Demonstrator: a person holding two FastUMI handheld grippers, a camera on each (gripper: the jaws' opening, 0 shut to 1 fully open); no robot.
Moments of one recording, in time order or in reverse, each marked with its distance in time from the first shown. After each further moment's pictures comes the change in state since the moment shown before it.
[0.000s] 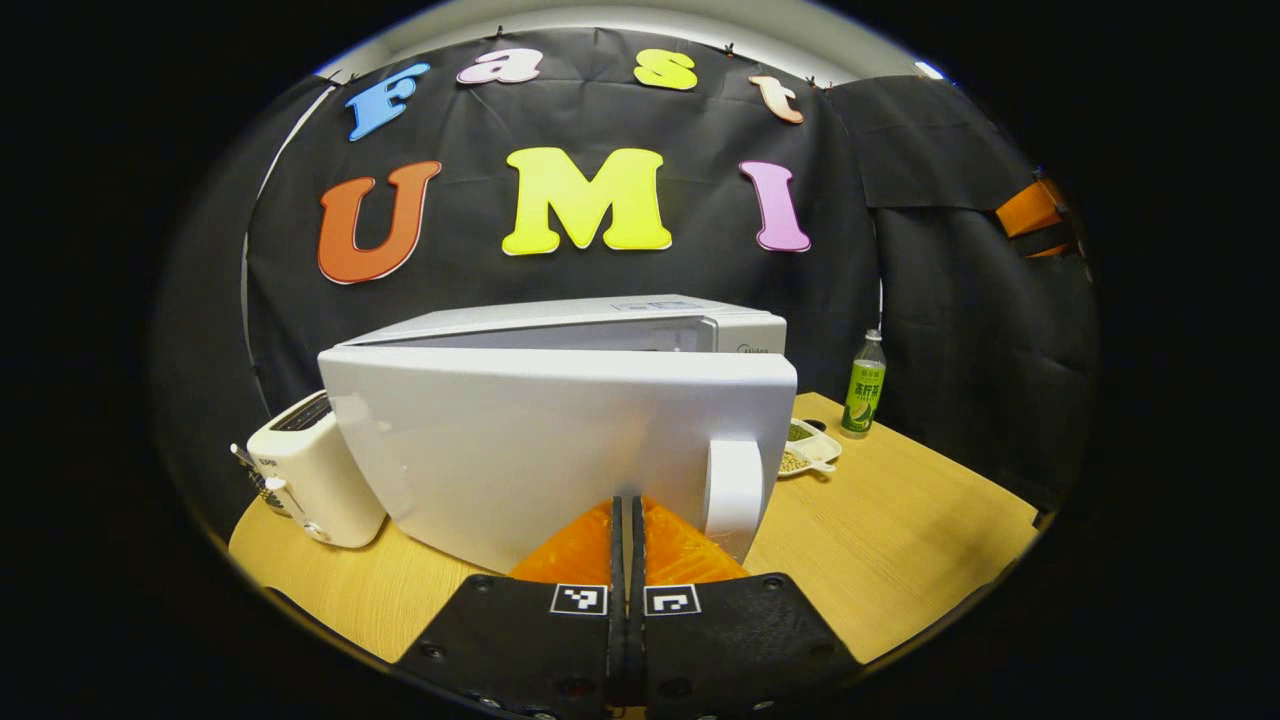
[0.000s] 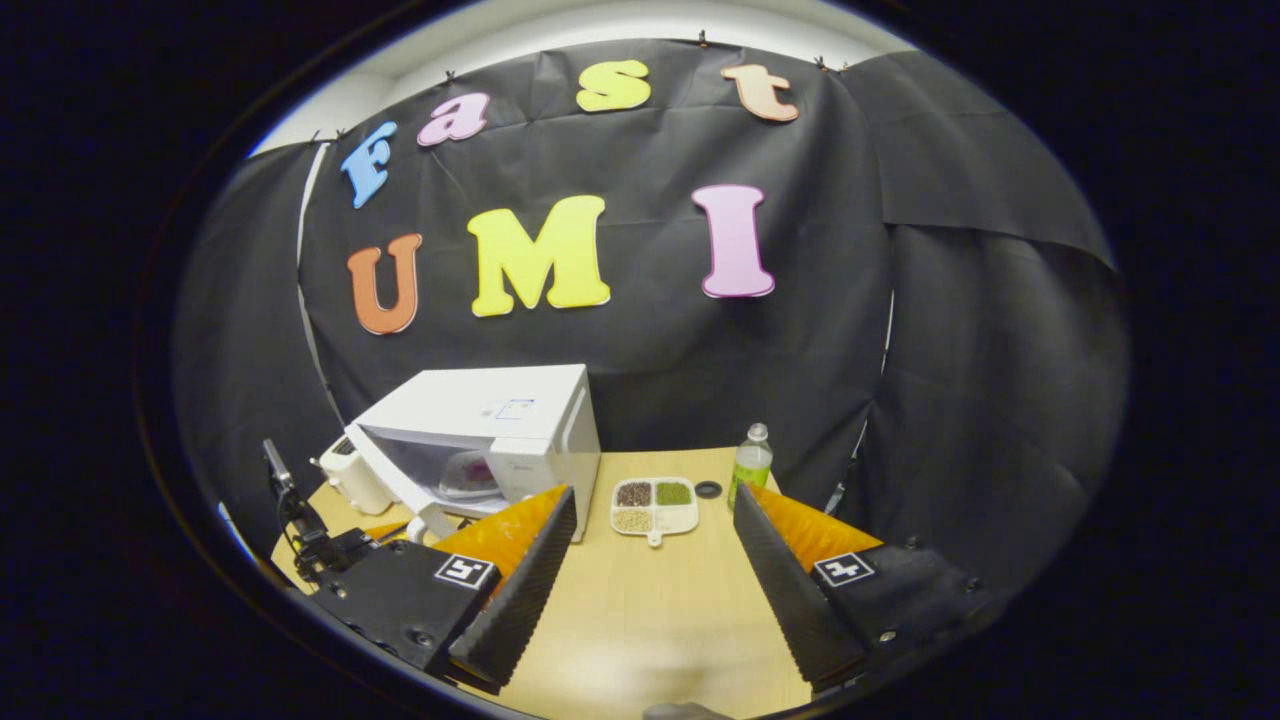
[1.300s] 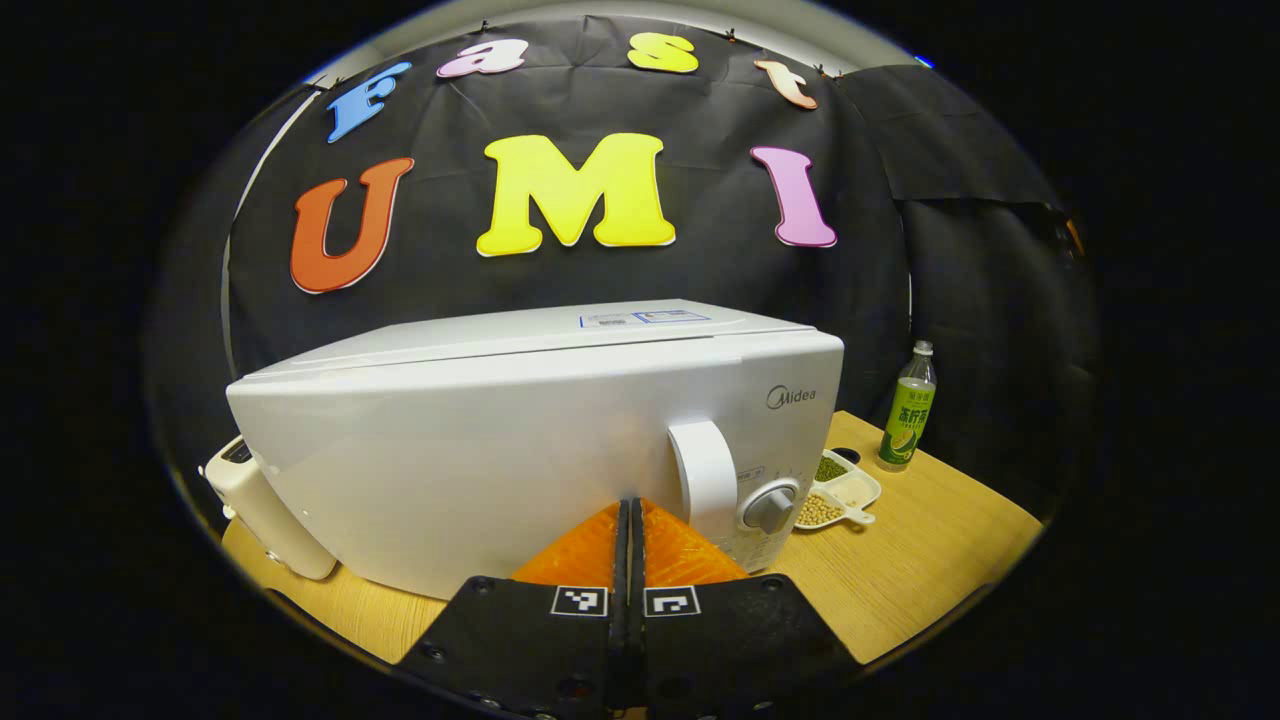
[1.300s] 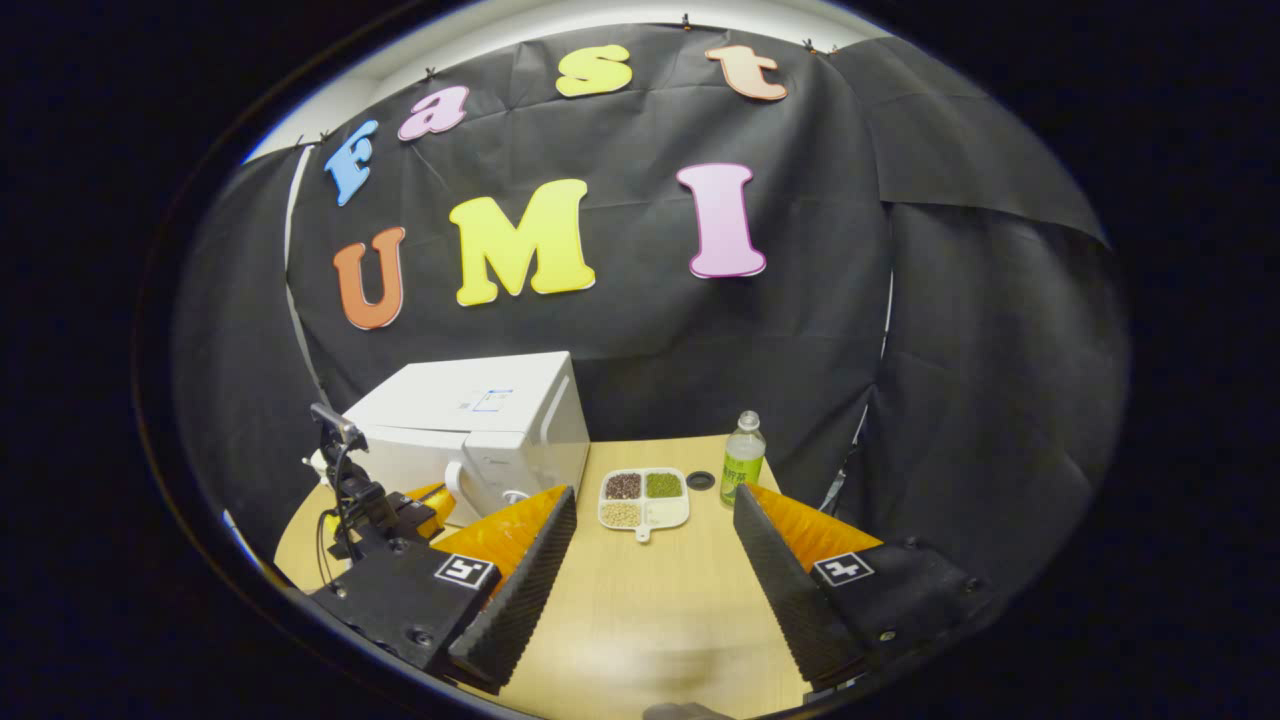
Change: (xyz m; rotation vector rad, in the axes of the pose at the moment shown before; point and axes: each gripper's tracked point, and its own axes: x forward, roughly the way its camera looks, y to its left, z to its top) left arm 0.103 -0.011 0.025 -0.006 -0.005 0.054; right arm 0.023 -0.017 -0.005 0.018 0.040 0.015
